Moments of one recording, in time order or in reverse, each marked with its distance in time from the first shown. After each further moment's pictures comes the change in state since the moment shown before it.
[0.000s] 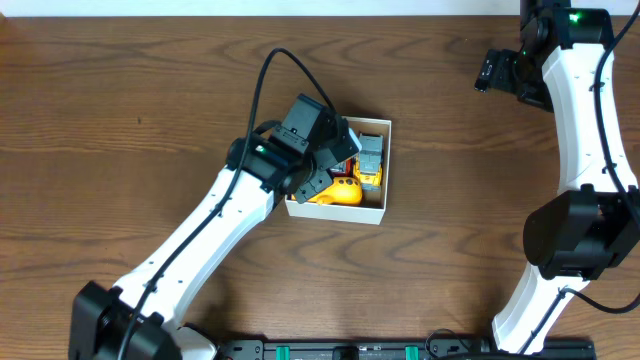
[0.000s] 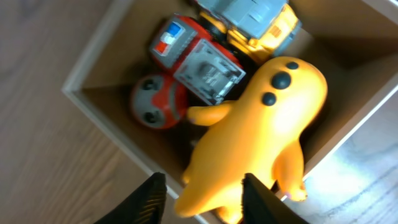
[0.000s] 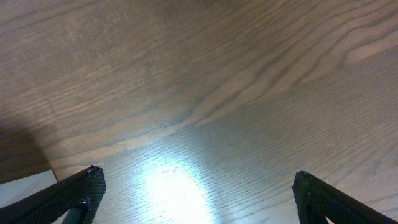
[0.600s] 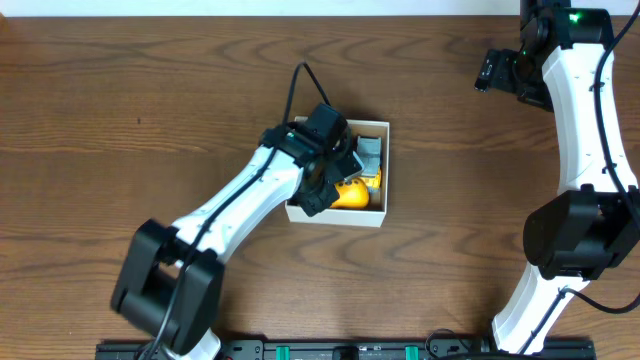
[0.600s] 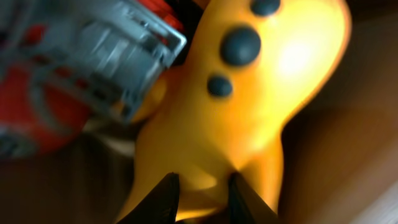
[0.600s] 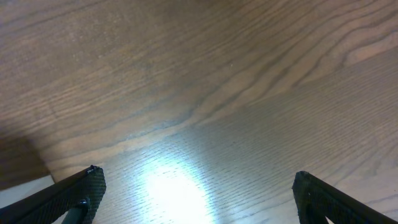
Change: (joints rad) left arm 0.000 0.233 0.000 -0.079 0.121 -0.043; right arm 0.000 0.000 0.000 0.002 0.000 0.000
